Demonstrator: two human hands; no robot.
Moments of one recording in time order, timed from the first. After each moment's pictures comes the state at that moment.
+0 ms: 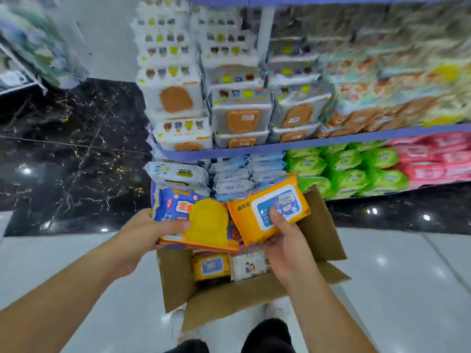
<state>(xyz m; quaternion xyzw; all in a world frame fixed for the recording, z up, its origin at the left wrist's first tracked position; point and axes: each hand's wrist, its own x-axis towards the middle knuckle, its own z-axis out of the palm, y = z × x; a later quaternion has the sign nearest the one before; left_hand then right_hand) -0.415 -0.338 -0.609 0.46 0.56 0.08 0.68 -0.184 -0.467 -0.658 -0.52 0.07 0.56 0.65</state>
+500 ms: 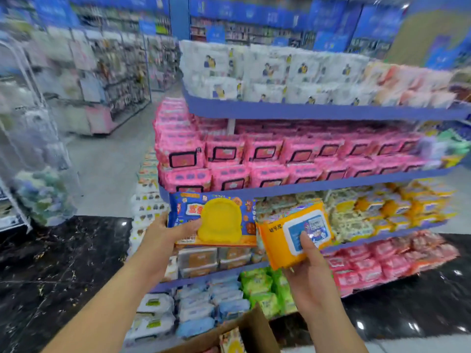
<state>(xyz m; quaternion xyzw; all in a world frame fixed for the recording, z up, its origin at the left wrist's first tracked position) -0.297 -0.344 -0.287 0.53 0.37 0.35 0.68 -0.072 -0.517 -0.311 -0.46 -0.07 0.41 0.78</state>
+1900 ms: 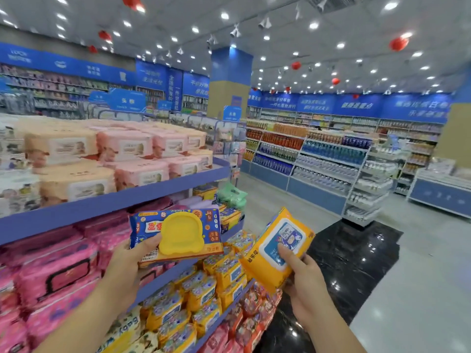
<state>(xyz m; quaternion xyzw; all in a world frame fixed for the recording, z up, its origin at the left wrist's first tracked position) 0.645 -0.445 -0.174 0.55 0.12 0.29 0.77 0.752 -0.743 -0.160 -0.56 -0.01 0.09 0.83</state>
